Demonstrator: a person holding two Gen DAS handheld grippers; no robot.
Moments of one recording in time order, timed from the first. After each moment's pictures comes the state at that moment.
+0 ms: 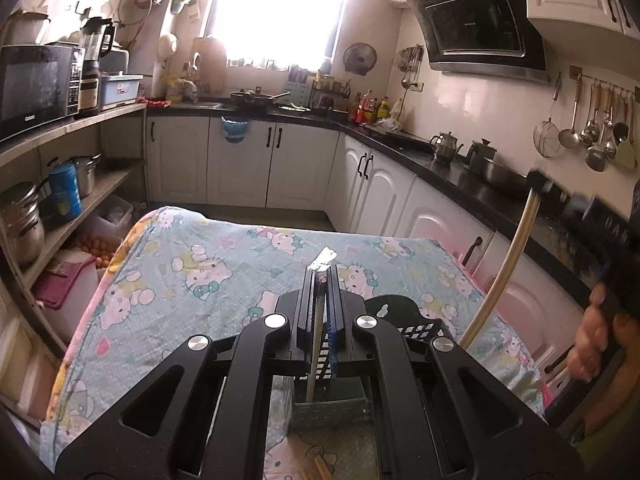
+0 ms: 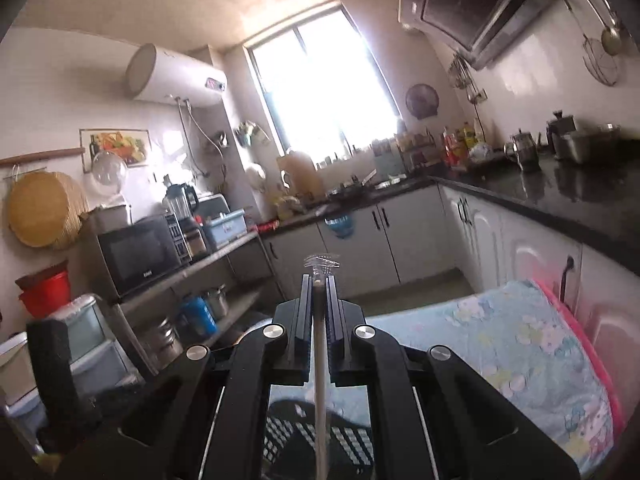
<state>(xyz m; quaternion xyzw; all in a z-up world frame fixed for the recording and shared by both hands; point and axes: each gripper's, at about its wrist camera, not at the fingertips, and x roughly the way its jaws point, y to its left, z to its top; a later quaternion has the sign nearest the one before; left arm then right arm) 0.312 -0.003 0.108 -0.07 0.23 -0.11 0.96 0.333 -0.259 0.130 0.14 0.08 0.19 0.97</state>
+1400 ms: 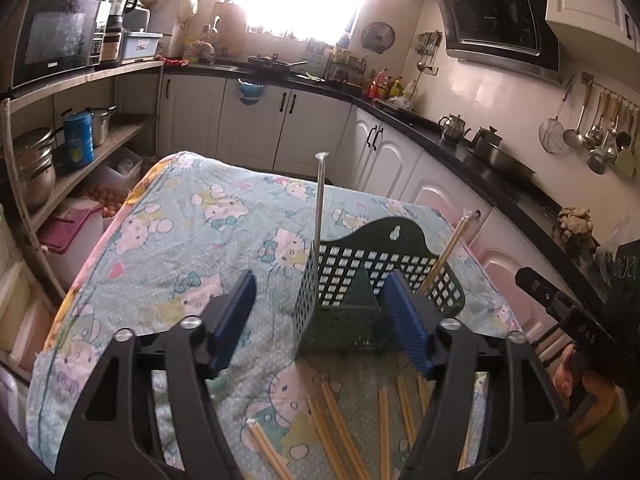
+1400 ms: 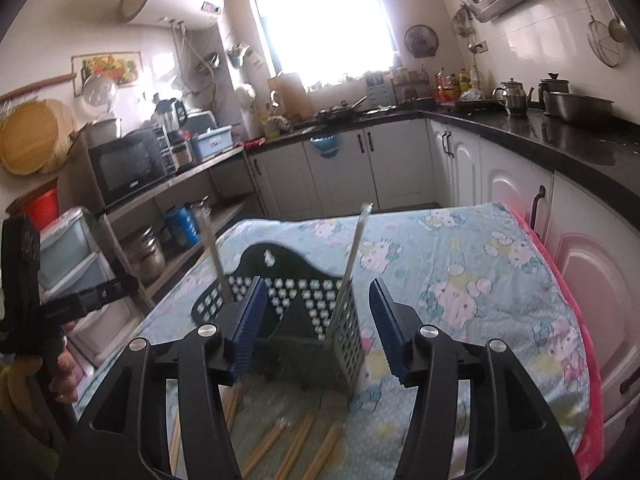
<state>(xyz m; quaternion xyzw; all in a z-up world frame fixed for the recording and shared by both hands) 0.254 0.026 0.075 -0.11 0.29 -0.10 0.95 0.261 -0.251 0.052 0.08 0.23 0.18 0.95</state>
